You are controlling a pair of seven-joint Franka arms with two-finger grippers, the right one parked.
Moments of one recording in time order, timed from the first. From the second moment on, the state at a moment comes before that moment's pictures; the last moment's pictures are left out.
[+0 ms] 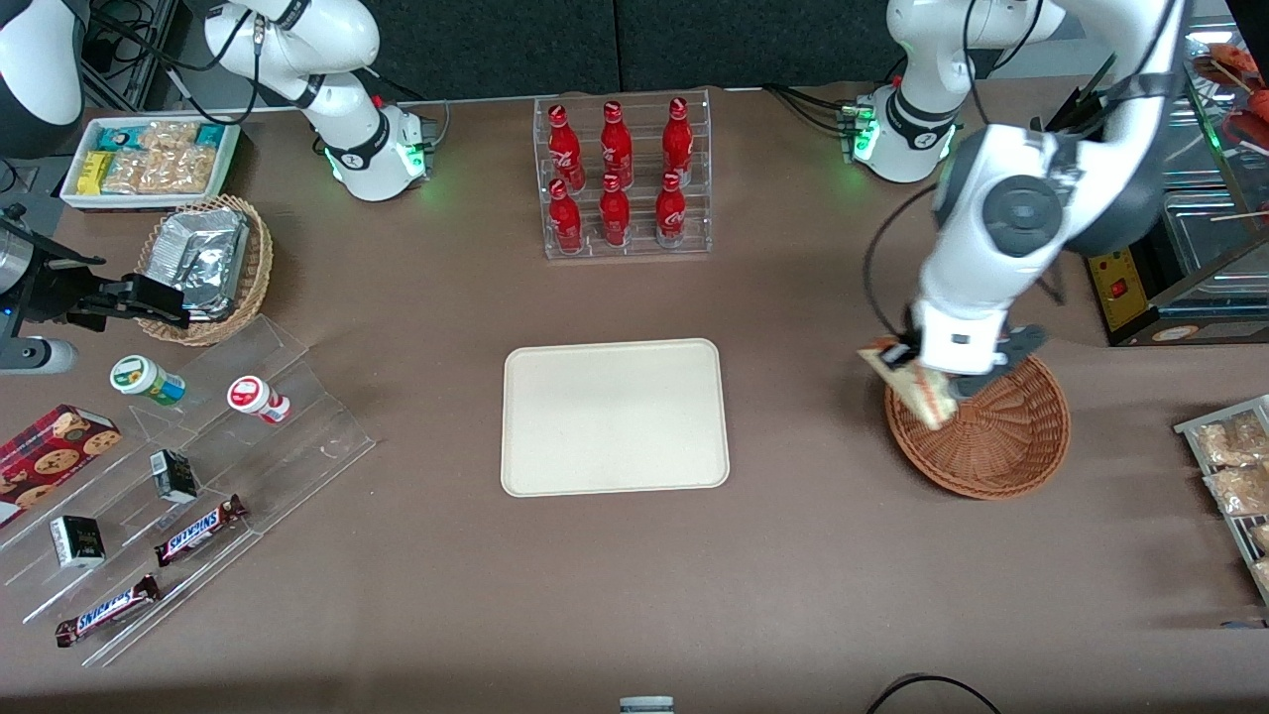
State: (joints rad) arm -0.07 0.11 -0.32 -1.98 0.10 2.02 -0.96
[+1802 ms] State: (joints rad) arm -0.52 0.68 -0.33 -1.64 0.30 2.28 -1.01
